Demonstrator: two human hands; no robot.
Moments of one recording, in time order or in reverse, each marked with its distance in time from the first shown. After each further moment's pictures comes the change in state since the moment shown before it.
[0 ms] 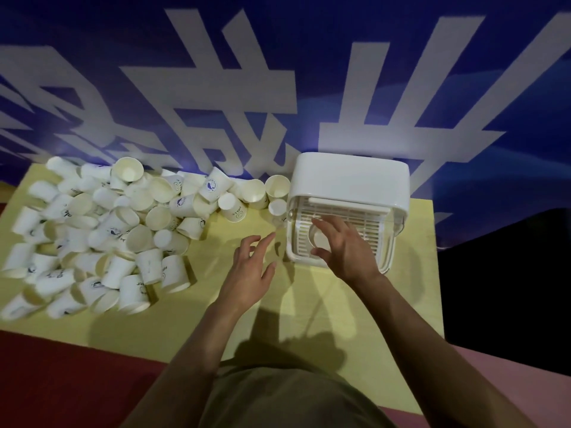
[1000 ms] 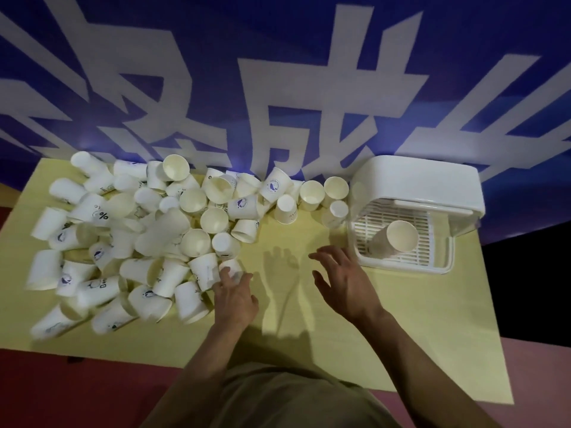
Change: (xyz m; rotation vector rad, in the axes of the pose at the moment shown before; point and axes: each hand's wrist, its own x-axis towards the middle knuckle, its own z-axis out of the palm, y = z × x) left_hand -0.035 -0.204 -0.062 0.272 -0.172 -0.331; right_hand -0.003 -0.185 0.092 -0.034 0.069 -0.037
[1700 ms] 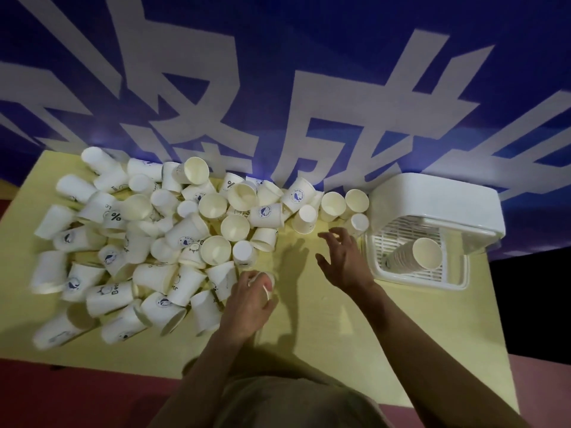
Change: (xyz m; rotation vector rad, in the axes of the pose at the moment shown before) left_hand 0.015 -0.038 -0.034 -0.313 -0.036 0.268; right_hand 0.088 -0.021 0.036 -0.128 -0.096 0.177
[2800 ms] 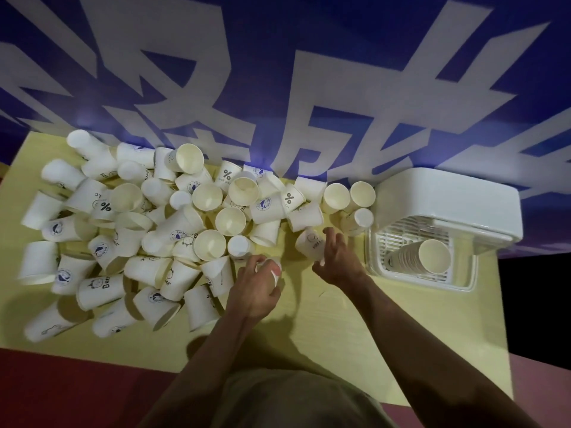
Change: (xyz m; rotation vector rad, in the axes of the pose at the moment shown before) left_hand 0.029 0.029 -0.006 0.057 -0.029 -0.041; right_hand 0.035 0.022 0.043 0.030 -0.254 0.159
